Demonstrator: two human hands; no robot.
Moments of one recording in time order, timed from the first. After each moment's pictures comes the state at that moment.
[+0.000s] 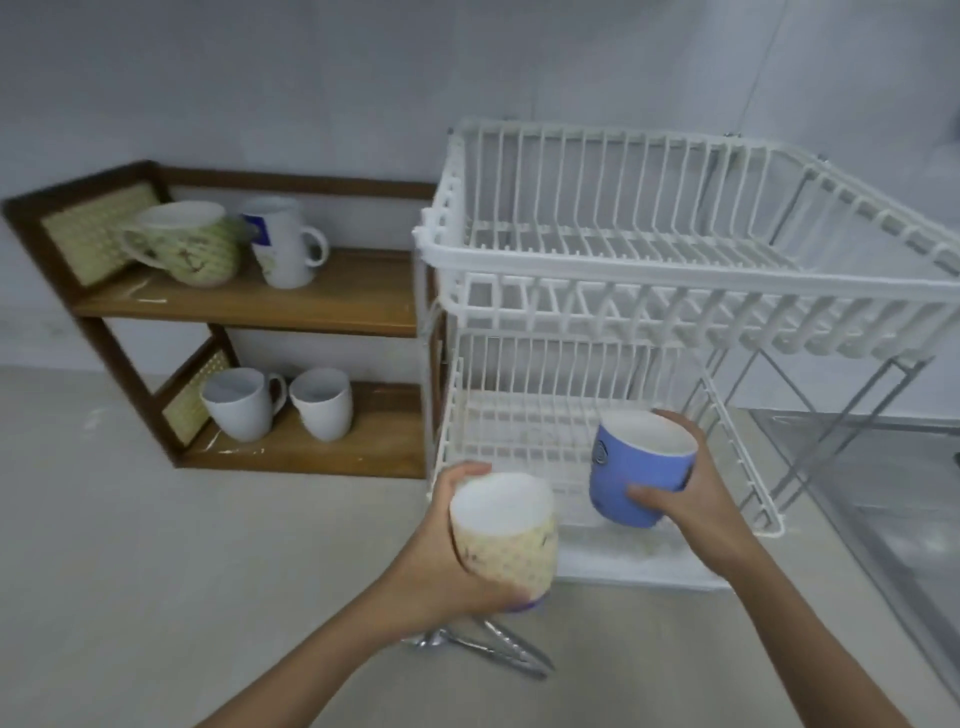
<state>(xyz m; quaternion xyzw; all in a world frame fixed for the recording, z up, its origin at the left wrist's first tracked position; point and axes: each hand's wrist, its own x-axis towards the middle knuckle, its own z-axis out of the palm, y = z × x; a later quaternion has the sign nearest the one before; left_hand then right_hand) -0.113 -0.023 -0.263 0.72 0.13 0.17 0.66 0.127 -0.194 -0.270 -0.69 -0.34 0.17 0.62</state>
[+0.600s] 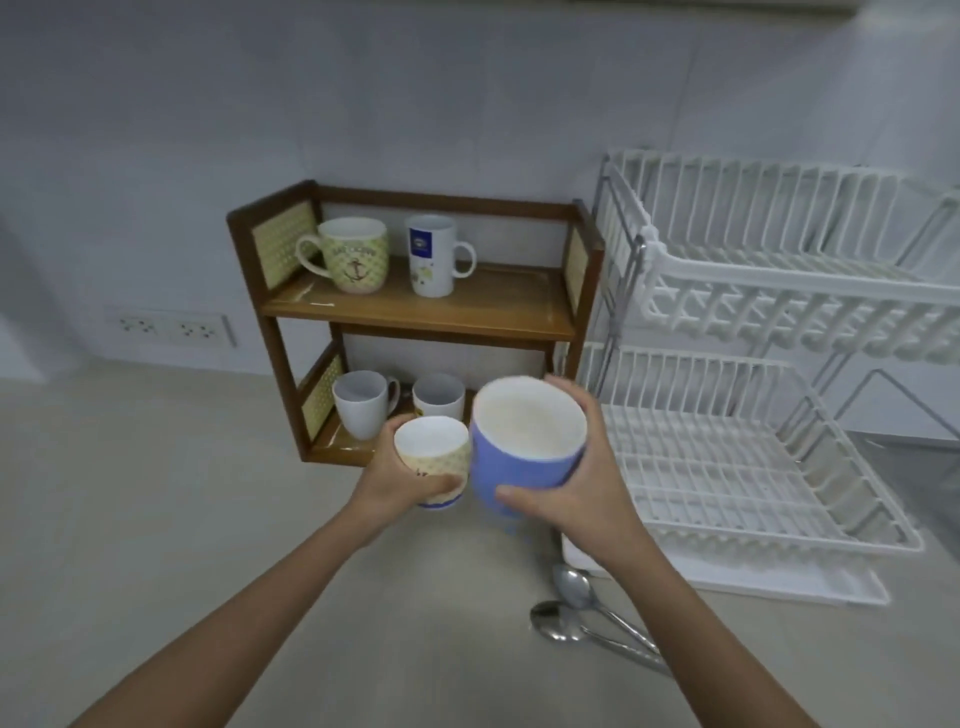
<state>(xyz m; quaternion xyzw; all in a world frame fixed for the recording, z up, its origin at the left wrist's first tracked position) -0.206 0.165 -0.287 0.73 0.31 0.28 0.54 -0.094 -0.026 -0.209 -0.60 -0.49 0.13 0.62</state>
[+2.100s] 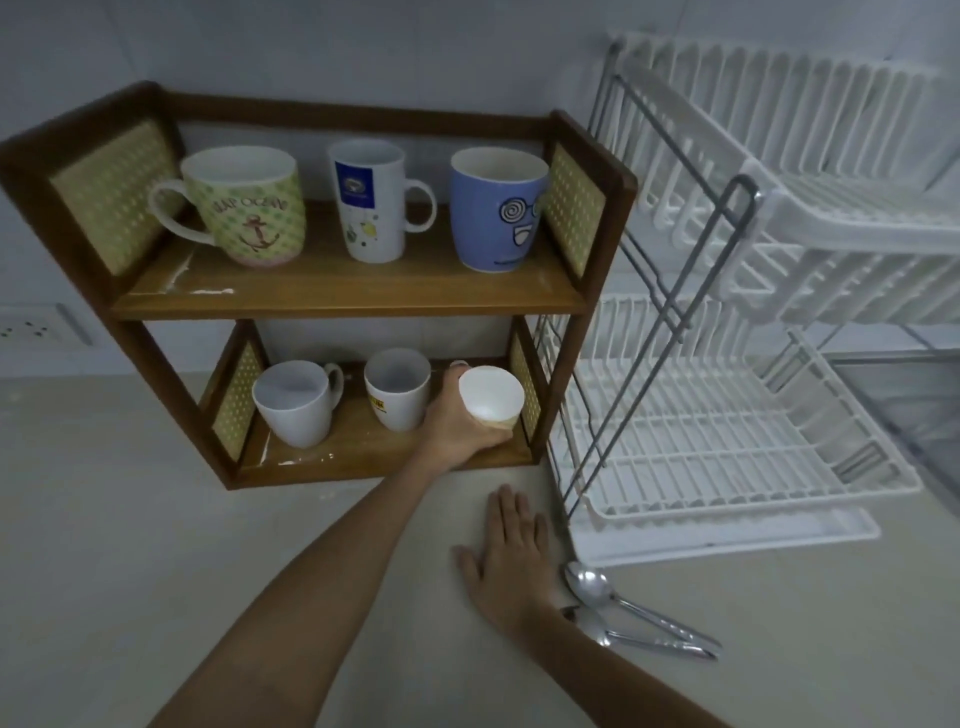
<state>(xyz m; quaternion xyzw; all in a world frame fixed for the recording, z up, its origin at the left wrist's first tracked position) -0.053 0.219 -0.343 0.82 0.23 0.16 0.51 -0.098 0.055 -0.415 -0.93 -0.33 0.07 0.13</state>
